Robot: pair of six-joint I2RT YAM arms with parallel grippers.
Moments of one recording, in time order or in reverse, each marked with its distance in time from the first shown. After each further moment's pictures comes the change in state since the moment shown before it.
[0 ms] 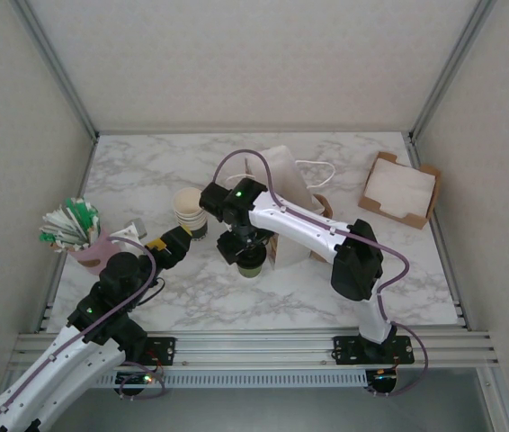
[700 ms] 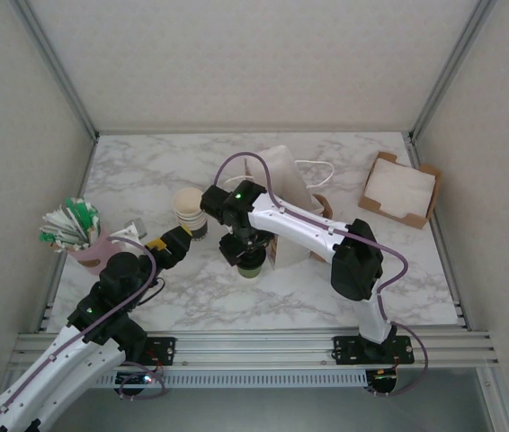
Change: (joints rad) left arm 0.000 0.001 0.000 0.000 0.000 0.000; right arm 0.000 0.000 -0.031 0.009 -0.005 0.008
